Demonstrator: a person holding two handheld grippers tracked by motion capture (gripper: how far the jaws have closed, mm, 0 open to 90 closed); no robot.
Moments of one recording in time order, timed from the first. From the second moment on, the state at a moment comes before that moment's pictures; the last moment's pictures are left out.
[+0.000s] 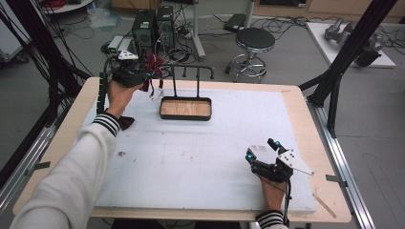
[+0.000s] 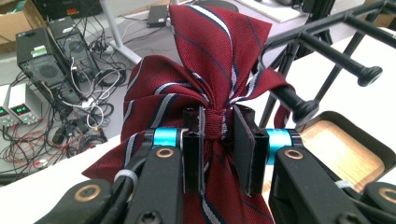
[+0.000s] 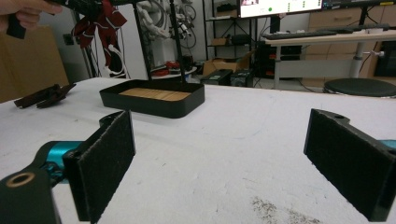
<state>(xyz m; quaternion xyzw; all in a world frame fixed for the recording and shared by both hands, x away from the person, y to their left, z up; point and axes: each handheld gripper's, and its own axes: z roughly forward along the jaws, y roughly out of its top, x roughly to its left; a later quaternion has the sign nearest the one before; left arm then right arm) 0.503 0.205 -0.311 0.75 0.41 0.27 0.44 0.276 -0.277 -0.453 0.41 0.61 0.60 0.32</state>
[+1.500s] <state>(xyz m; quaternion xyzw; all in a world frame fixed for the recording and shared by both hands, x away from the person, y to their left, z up) 0.446 0.236 -0.321 0.75 0.33 0.29 0.49 0.275 -0.277 -0.453 0.40 0.61 0.60 0.32</state>
